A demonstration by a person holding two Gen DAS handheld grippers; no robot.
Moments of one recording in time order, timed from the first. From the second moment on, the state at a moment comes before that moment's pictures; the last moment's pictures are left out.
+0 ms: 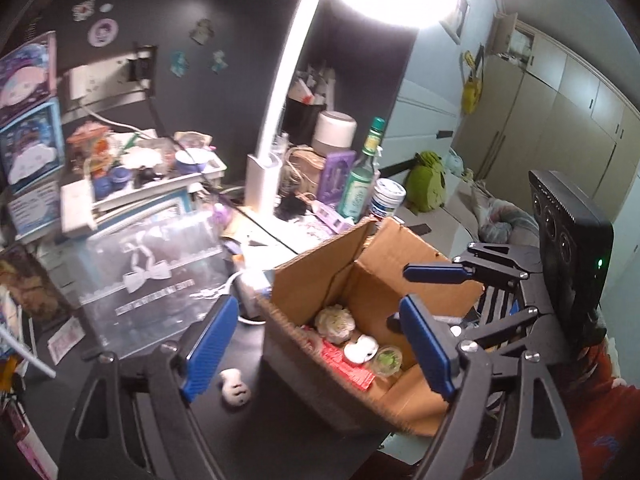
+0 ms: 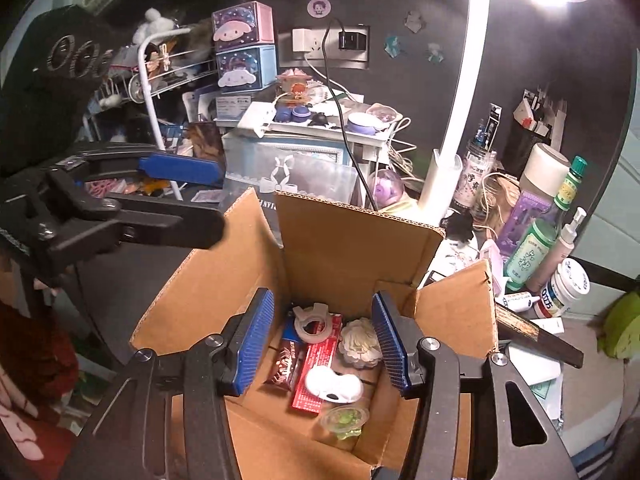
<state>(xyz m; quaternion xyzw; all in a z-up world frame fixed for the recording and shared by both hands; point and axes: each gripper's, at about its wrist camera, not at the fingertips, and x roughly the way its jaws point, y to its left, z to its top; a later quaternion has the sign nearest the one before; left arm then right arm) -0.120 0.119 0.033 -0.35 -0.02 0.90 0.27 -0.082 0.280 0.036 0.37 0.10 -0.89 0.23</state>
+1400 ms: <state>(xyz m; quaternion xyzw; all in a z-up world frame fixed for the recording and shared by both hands) 0.003 -0.088 -0.079 -0.35 -0.09 0.92 0.14 -0.113 0.099 -0.130 0.42 0.15 -0.89 0.09</state>
